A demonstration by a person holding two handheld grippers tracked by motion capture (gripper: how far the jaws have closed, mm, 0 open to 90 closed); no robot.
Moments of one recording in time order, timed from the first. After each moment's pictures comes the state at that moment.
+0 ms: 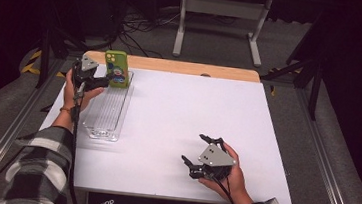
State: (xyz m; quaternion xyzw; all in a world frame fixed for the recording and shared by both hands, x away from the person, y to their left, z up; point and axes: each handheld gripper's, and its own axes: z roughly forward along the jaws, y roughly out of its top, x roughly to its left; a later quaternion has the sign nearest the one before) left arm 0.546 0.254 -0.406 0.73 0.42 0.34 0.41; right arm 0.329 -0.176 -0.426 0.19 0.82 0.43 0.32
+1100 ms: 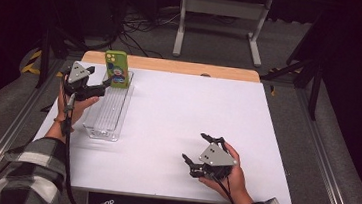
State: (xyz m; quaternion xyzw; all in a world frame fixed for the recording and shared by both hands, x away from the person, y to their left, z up) left arm 0.498 0.259 -0.400 0.71 0.38 0.34 0.48; right arm 0.329 -0.177 -0.425 0.20 0.81 0.43 0.33
